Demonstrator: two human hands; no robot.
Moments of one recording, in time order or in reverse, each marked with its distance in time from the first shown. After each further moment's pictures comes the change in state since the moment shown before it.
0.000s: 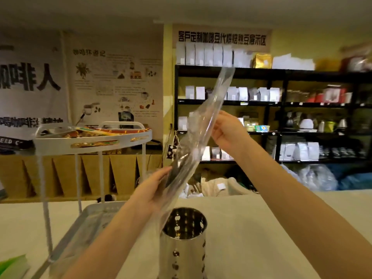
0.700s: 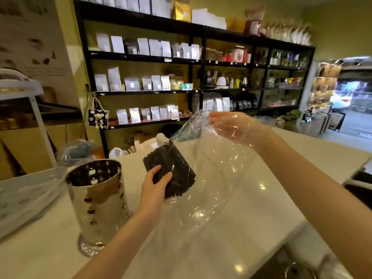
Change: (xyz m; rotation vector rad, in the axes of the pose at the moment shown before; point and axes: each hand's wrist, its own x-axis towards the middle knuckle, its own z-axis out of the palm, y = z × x) left_hand -0.026 -0.191 0.064 0.376 -0.050 -0.001; right_hand -0.161 -0.062 -0.175 -0.475 0.339 0.250
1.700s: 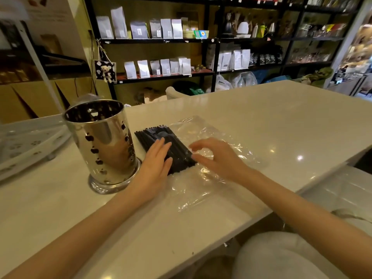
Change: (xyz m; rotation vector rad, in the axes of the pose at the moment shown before) left_hand -0.019 -0.055 -0.052 1.110 -0.233 0.427; right_hand -0.068 0.170 0.055 -0.941 -0.109 -0.357
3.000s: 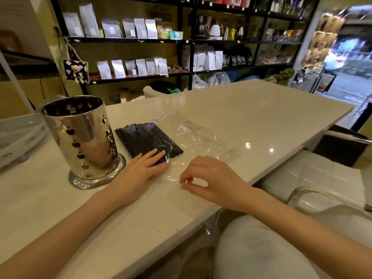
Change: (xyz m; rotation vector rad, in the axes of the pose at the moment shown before) left_hand -0.015 -0.021 0.003 0.437 -0.286 0.419; right_hand -0.082 -0.046 -0.015 -0.182 -0.033 -0.292
